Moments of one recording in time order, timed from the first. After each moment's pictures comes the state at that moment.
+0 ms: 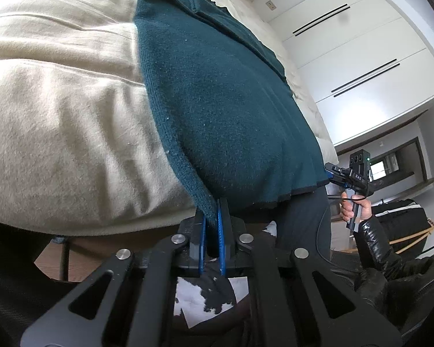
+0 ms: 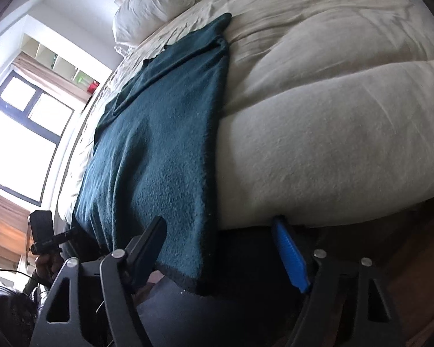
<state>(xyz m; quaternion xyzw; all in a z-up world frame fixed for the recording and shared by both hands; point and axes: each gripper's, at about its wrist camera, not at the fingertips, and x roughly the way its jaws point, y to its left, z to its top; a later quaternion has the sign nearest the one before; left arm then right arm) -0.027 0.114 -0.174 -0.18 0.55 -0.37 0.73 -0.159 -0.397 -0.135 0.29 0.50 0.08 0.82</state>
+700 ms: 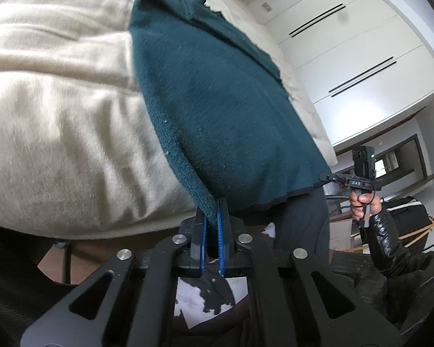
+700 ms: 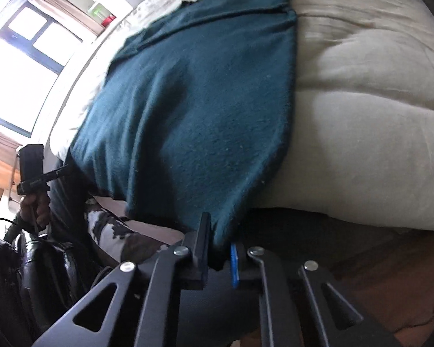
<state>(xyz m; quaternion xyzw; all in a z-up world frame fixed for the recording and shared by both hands) -0.032 0.116 -0.167 -0.19 0.53 -0.37 0.74 -0.140 -0.338 -0.115 0.17 0.58 0.15 0.78</state>
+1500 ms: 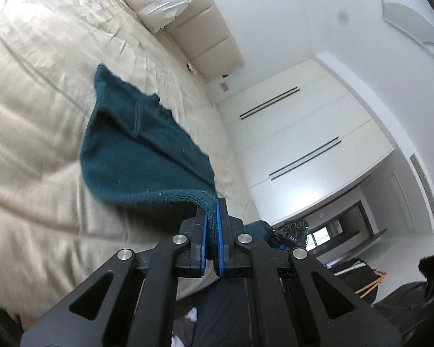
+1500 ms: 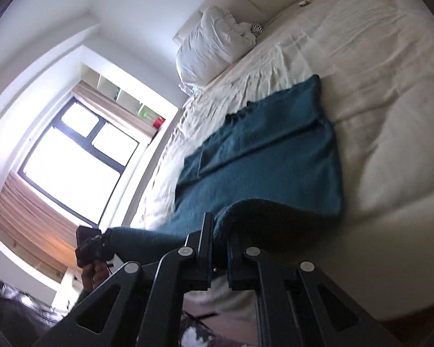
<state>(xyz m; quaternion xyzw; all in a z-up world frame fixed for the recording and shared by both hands) 0.052 0.156 -0.080 -0.38 0.37 -0.41 0.74 -0.076 -0.378 -0.052 0.36 0.35 0.20 0.84</state>
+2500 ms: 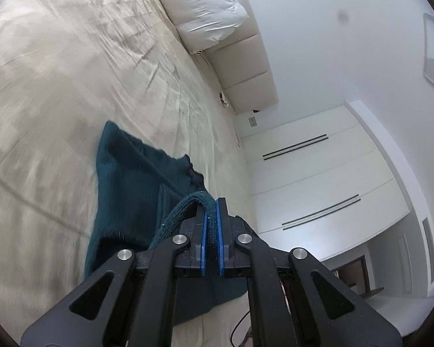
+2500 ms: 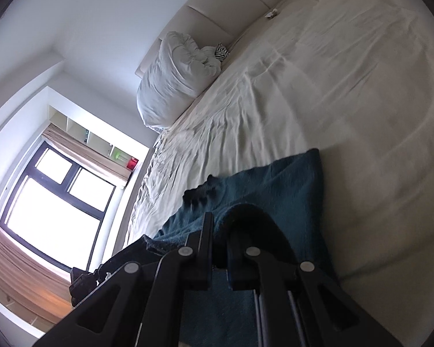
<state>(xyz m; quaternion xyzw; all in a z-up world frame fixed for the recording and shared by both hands) 0.278 0.140 -0.110 -0.46 0.38 -0.32 0.74 0.135 -0.441 -0.078 0.41 0.32 0.11 0.85</state>
